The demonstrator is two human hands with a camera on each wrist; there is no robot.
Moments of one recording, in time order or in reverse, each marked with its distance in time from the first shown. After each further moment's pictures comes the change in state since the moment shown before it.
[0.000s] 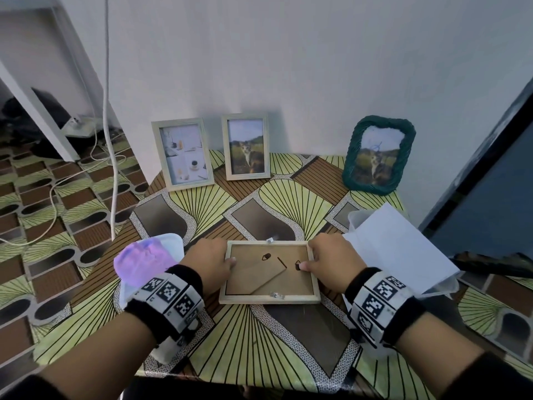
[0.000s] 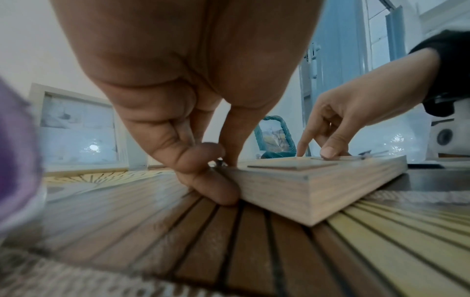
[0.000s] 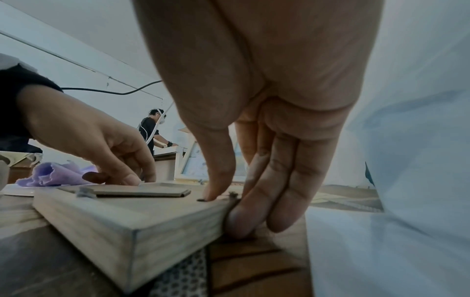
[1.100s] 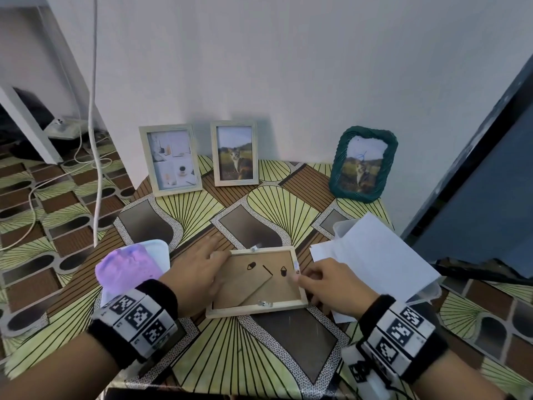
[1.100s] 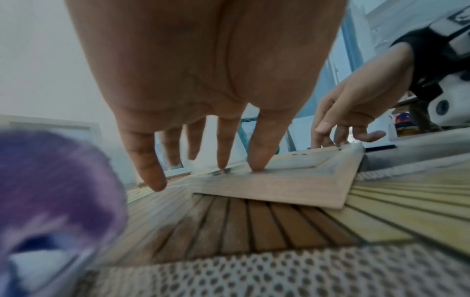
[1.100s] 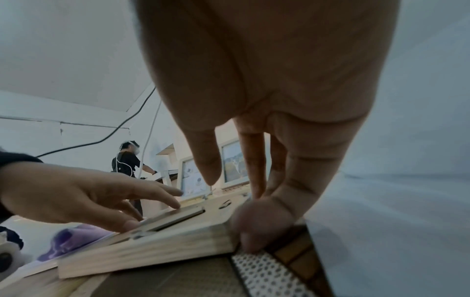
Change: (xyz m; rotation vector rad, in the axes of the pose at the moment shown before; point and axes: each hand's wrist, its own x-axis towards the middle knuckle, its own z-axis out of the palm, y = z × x) left_hand -0.009 -0.013 0.013 0.113 -0.005 0.277; right_hand -0.036 0.019 -0.002 0.489 -0.125 0.083
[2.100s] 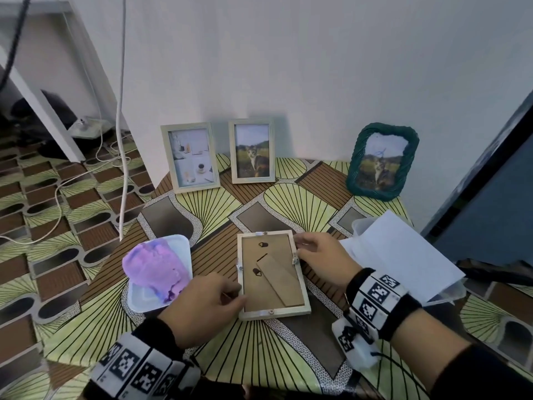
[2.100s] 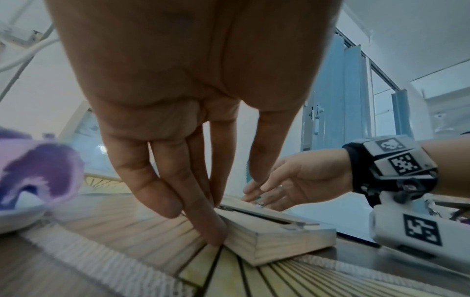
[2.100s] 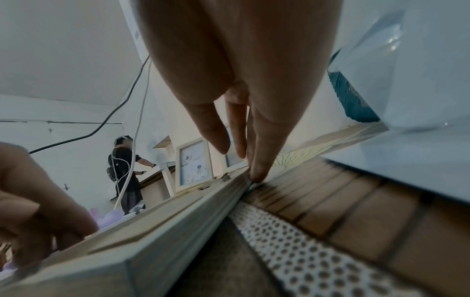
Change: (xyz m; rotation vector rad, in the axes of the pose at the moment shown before) left_hand -0.058 0.020 -0.005 -0.486 0.063 -0.036; right_hand 0.051 -0.022 0.019 0.163 0.035 -0.196
